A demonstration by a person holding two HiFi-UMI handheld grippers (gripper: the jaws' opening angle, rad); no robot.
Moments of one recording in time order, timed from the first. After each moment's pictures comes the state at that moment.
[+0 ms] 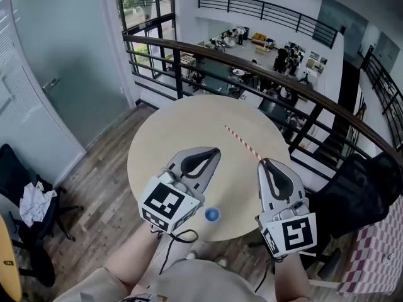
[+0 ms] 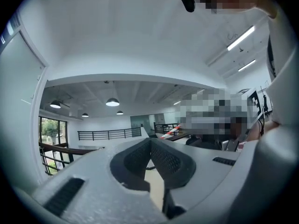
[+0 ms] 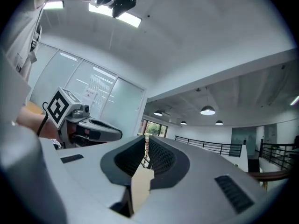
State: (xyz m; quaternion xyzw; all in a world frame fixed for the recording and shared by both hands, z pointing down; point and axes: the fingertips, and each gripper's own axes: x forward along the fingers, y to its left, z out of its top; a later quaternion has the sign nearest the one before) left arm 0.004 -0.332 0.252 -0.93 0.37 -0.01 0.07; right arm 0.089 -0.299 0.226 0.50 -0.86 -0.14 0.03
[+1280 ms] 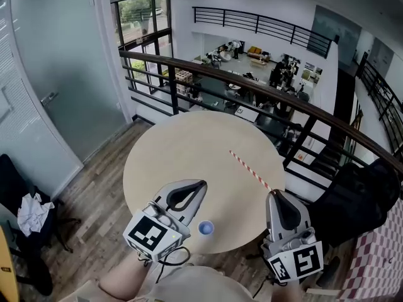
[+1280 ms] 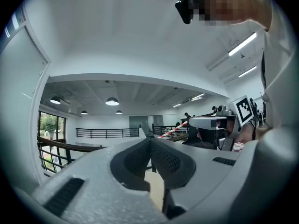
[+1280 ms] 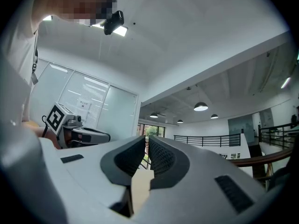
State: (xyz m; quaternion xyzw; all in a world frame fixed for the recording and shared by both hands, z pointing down) left arm 0.012 -0.293 0.253 -0.93 0.37 0.01 0.05; right arm 0.152 -0.259 0.223 0.51 -0.85 -0.10 -0.02
